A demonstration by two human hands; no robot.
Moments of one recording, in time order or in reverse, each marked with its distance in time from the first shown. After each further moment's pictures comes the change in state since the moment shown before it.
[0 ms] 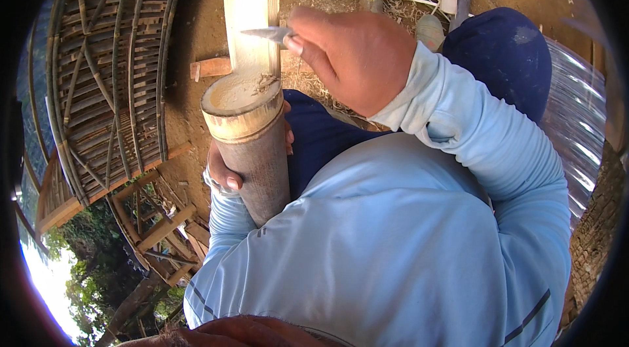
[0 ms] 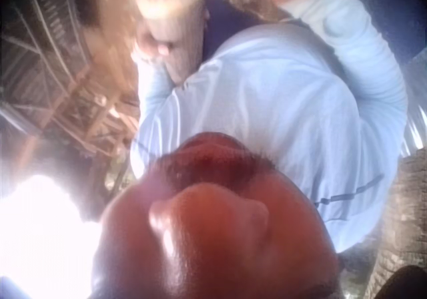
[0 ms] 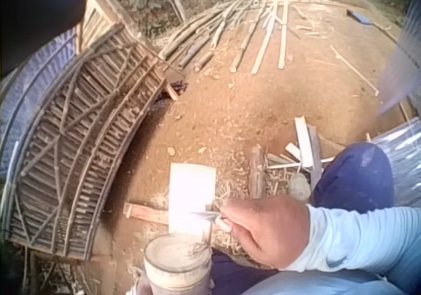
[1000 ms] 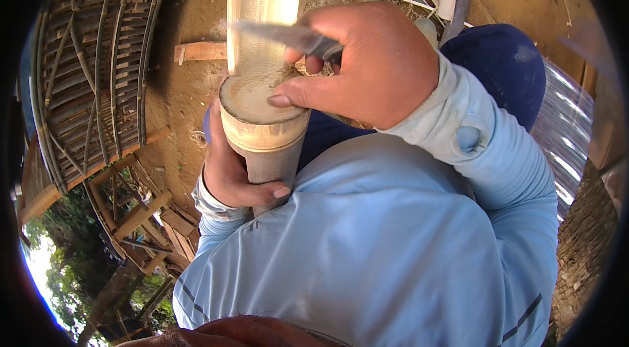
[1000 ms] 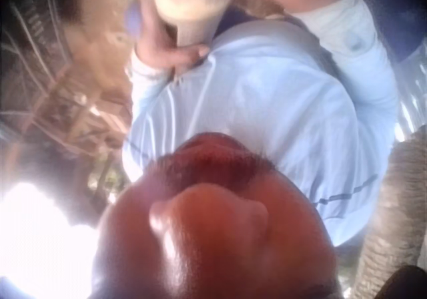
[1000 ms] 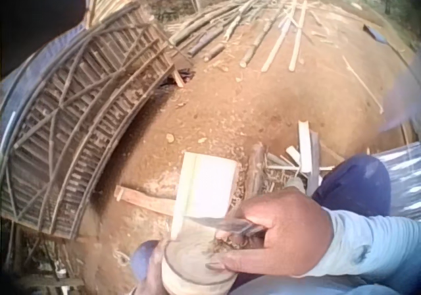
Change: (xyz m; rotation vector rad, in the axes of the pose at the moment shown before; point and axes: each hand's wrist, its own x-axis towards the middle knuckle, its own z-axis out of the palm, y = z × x) left_hand -0.004 0.007 0.052 0.619 0.238 0.163; right_hand 0.011 -0.024 -0.021 0.356 -0.181 0.277
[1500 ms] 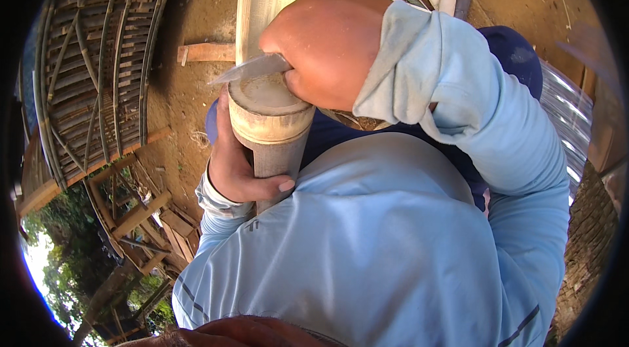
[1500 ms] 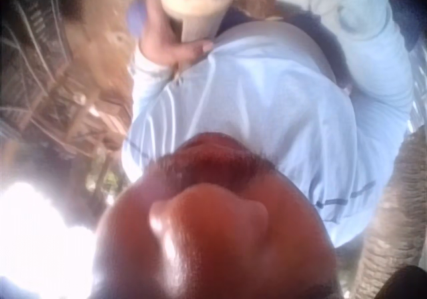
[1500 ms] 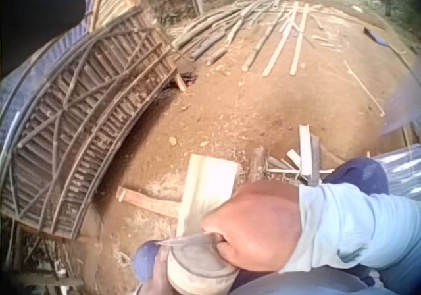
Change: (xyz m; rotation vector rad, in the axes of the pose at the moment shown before) left_hand 0.001 0.004 0.000 0.192 -0.050 0.085; right_hand 0.032 -0.010 -0.005 -0.501 -0.257 -0.318
